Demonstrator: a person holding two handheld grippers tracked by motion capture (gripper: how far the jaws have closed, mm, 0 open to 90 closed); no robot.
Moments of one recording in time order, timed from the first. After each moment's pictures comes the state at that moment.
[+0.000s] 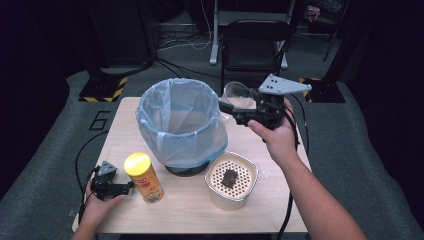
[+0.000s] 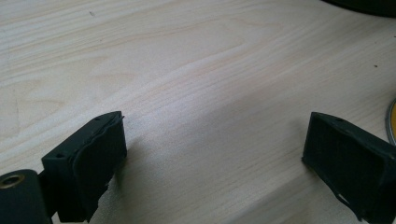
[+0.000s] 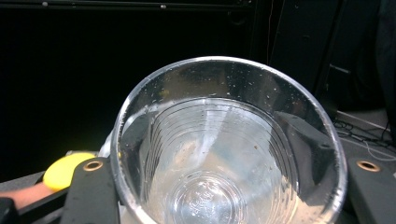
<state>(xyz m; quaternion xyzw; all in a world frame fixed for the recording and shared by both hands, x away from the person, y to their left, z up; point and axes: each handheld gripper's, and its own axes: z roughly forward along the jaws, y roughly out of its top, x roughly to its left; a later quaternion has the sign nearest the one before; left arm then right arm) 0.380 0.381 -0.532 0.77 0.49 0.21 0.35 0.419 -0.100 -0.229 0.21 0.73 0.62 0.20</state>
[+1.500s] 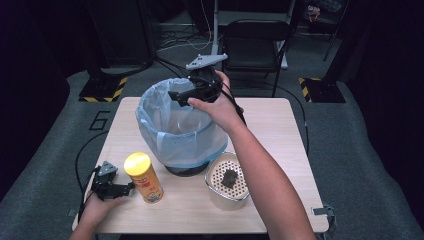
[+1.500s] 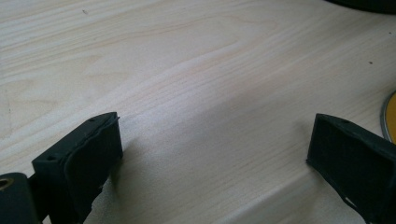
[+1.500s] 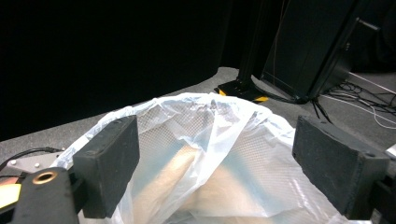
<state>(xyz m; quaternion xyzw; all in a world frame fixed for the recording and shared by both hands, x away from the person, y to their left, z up) 0.378 0.381 -0.531 0.78 0.48 0.20 0.34 0.494 0.025 -0.231 0.22 0.80 0.52 0.18</state>
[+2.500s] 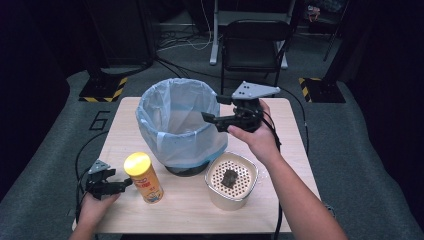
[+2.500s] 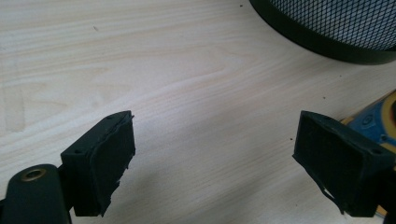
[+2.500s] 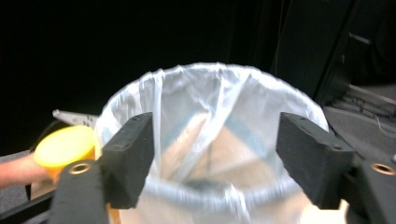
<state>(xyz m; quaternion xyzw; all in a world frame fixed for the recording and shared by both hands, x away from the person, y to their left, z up) 0.369 0.387 -0.508 0.75 0.51 0.18 0.39 0.425 -0.069 -0.259 0.22 0.77 0.57 0.17</state>
